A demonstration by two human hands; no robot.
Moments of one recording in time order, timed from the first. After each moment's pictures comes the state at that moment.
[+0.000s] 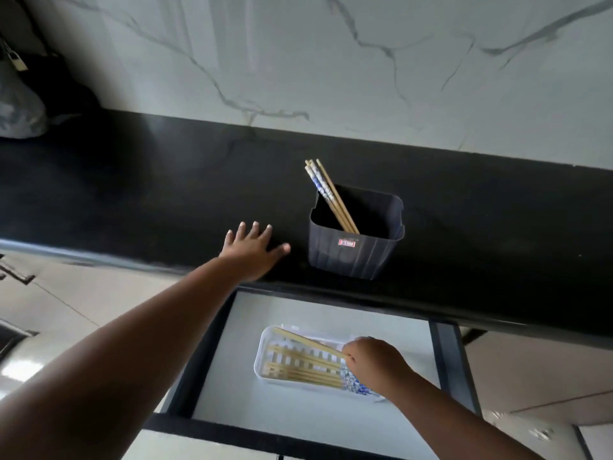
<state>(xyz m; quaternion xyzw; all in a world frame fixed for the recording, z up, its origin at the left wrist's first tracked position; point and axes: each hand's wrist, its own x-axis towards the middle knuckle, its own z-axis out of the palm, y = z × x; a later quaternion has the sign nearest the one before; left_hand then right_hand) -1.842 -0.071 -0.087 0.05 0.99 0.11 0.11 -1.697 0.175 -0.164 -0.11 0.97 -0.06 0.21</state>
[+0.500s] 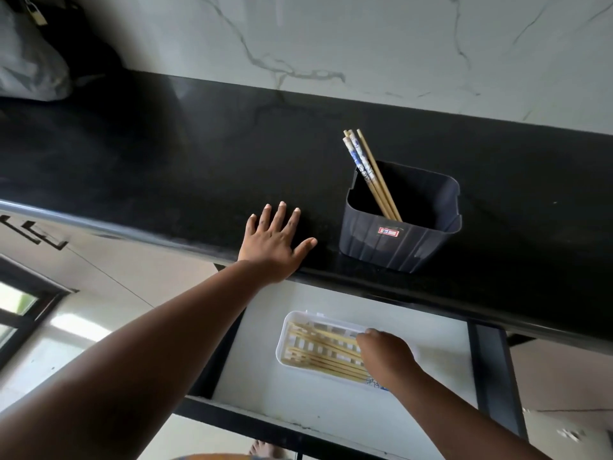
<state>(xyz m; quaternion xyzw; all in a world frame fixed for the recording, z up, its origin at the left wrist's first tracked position) -1.832 -0.078 -0.121 0.07 1.00 0.06 0.03 -1.716 0.151 -0.198 -0.14 0.96 0.03 0.24</state>
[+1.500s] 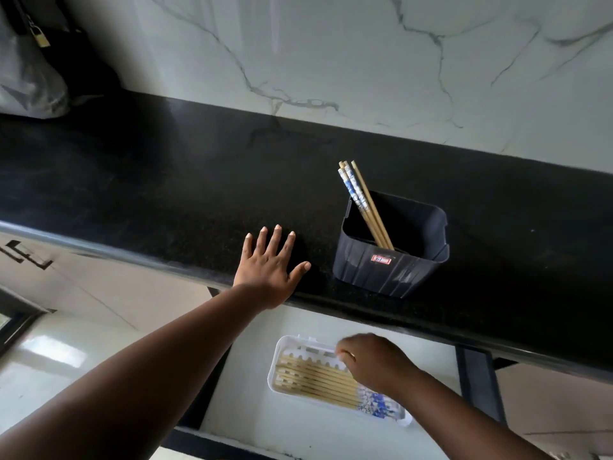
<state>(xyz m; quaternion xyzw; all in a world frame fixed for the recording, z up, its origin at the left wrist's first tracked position) -1.833 -0.077 -0.119 0.09 0.99 0.05 0.02 -1.732 0.143 -0.134 -0.16 0.95 -0.12 0.23</state>
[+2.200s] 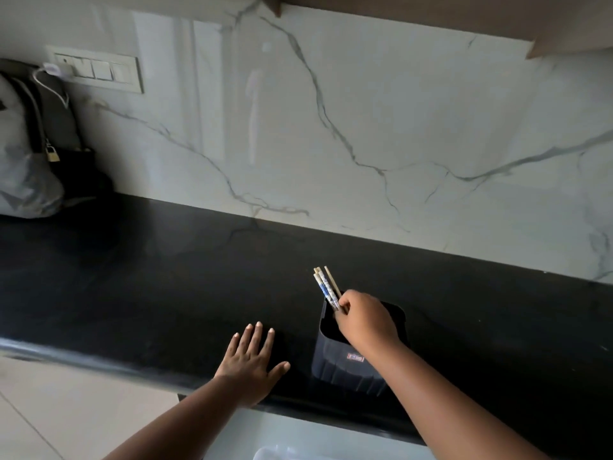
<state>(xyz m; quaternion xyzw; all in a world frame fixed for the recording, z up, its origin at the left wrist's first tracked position) -1.841 -0.080 -0.106 0.11 0.99 0.09 0.10 -1.852 0.128 0.008 0.02 0.98 -0.17 -0.08</state>
